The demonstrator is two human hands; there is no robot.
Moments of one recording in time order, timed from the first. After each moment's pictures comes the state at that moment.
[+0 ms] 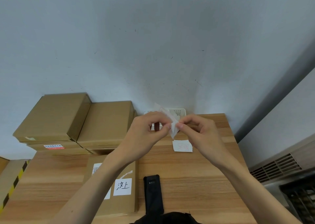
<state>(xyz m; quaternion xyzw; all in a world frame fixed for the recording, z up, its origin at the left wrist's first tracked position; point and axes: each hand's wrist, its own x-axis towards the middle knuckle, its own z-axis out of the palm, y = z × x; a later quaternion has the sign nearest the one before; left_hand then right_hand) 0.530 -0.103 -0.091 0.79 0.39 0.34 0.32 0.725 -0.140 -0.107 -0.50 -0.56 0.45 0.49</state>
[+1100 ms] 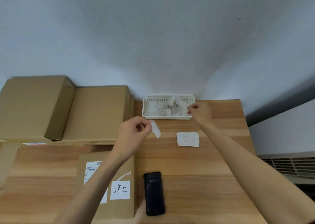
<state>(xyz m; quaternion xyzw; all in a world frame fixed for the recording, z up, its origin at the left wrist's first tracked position) 0.504 0.012 -0.217 0.60 0.62 0.29 0.42 0.765 0.087 -0.323 -0.78 -0.42 0.37 0.28</state>
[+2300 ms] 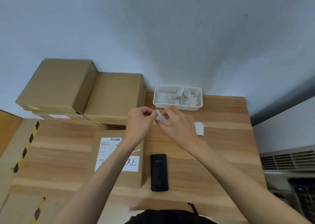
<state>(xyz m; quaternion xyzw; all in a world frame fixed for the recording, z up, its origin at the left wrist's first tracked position) 0.491 -0.050 -0.203 0.52 0.69 0.31 0.39 0.640 -0.061 -0.235 -0.58 -0.75 0.12 0.28</state>
